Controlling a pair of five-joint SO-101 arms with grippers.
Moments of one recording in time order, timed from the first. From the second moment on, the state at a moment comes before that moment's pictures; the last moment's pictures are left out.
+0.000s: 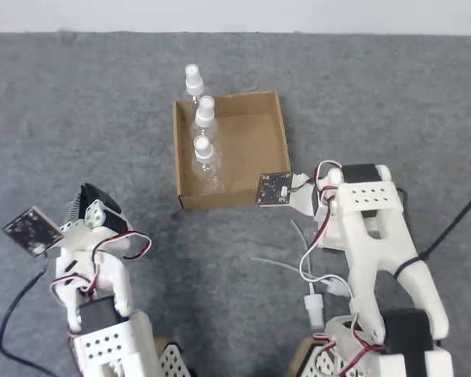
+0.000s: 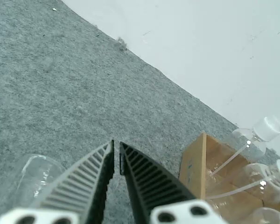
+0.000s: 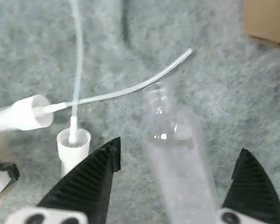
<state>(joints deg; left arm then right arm) -23.5 -96.6 97.7 31.5 30.9 -9.1 -14.3 37.5 74.5 73.4</state>
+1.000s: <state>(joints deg) -23.5 -96.6 97.7 31.5 30.9 -5.4 -14.3 49.4 56.7 73.4</state>
